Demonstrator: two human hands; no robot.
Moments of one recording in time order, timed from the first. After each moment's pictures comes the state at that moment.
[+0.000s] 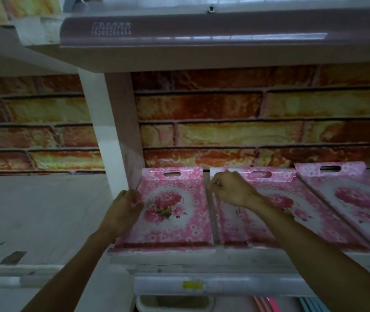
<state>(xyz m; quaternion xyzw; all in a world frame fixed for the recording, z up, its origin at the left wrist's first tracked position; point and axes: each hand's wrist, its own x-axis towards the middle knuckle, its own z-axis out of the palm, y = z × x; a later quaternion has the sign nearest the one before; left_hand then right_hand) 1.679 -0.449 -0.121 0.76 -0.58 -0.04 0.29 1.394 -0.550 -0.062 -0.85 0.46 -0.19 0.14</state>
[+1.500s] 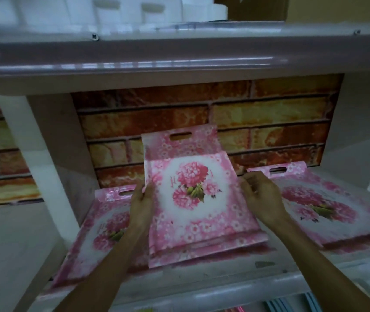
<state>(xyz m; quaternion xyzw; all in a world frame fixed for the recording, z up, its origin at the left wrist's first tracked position) 1.504 -0.535 -0.093 0.56 -0.43 -0.29 0.65 1.223 -0.550 -0.079 -0.68 0.52 -0.50 0.11</state>
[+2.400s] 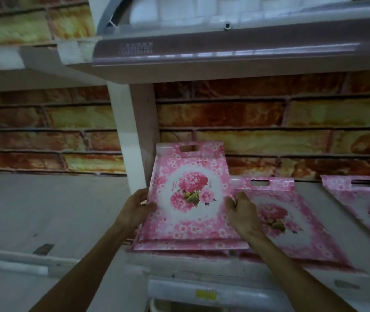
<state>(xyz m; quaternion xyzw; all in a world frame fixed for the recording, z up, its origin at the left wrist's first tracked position) 1.679 -0.434 -0.101 0.69 -0.44 -0.28 0.51 1.418 -0.527 -0.115 -0.72 0.52 -0.37 0.27</state>
